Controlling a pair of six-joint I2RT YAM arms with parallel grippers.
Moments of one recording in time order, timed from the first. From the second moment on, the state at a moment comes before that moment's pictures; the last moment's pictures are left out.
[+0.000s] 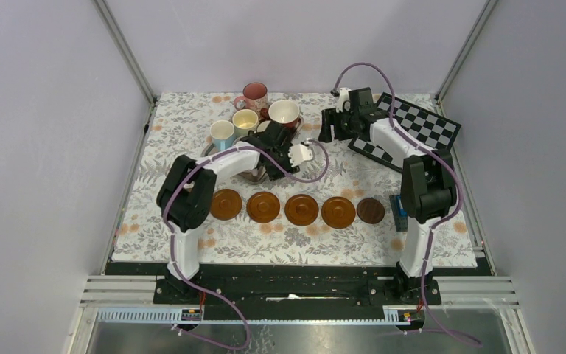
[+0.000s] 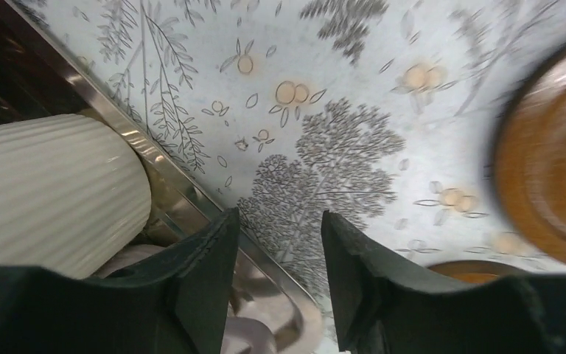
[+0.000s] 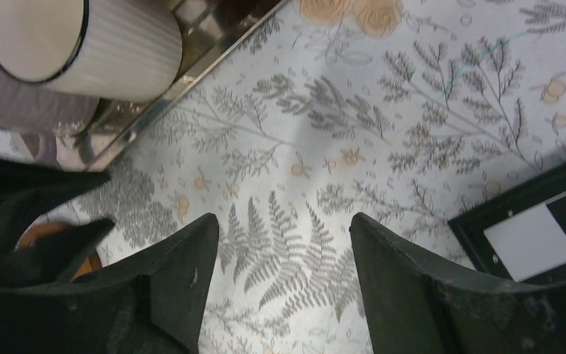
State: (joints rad) left arm -0.58 2.00 1.42 -0.46 0.15 0.77; right arm 0.27 1.96 1.54 -0.39 -0.33 0.07
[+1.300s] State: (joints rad) left arm 0.30 1.56 0.98 -0.13 0.43 -0.44; right arm 0.30 2.67 2.29 -0.28 -0.41 0.43
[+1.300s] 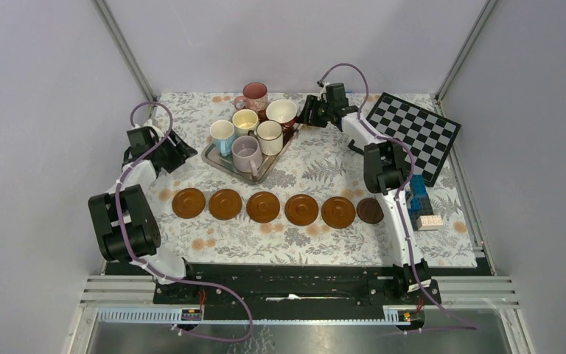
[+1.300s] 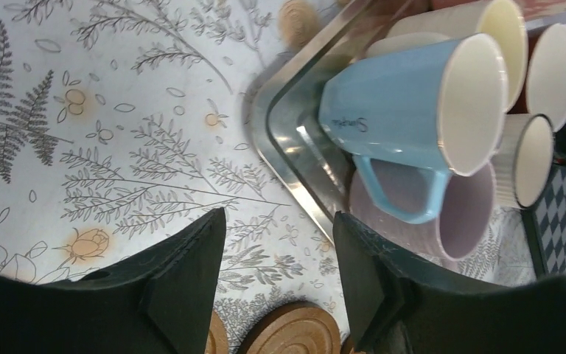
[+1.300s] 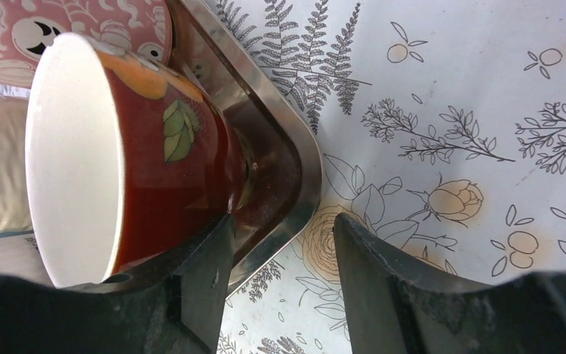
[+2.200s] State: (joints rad) left arm 0.28 1.81 1.02 -0.12 0.40 -0.48; right arm 0.29 2.70 2.27 -0.19 -0.44 0.54
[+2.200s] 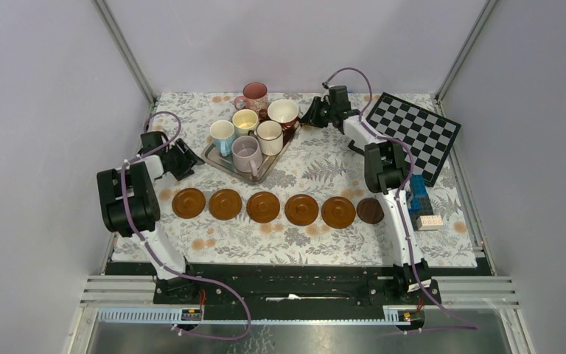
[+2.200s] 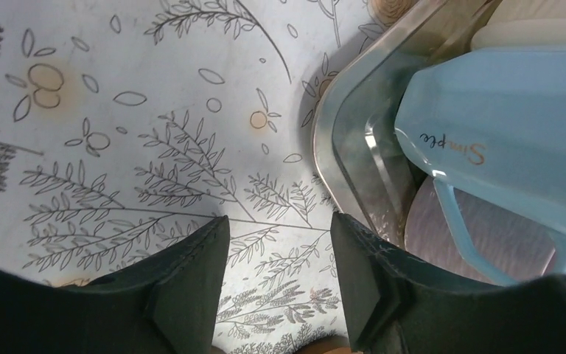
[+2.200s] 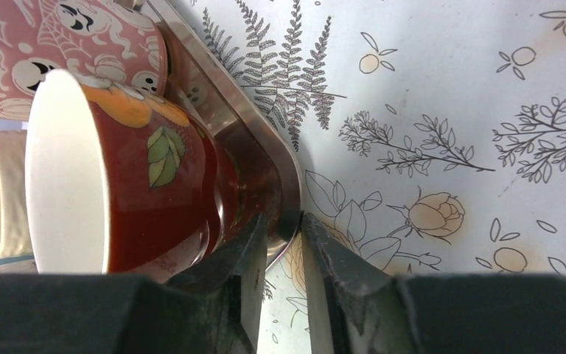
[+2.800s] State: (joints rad) left arm 0.21 1.95 1.15 -0.06 0.45 -0.50; right arm 0.26 2.65 2.09 0.01 -0.49 0.66
